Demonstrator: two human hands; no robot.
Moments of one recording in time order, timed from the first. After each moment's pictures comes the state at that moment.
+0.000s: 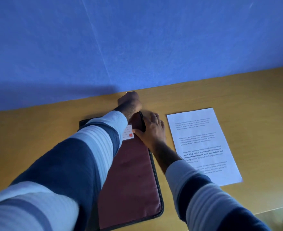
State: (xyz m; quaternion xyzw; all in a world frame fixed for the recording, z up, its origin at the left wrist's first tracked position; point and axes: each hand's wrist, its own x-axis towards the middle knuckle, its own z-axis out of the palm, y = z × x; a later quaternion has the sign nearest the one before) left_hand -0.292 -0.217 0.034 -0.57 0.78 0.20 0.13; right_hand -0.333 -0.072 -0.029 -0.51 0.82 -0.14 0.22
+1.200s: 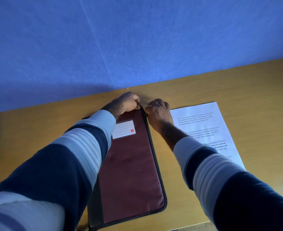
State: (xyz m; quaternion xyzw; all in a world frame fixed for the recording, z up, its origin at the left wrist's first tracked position) left_hand -0.263 -0.229 0.015 -0.51 0.77 0.38 0.09; right_hand -0.371 -0.101 -0.014 -0.61 0.78 -0.07 0.11
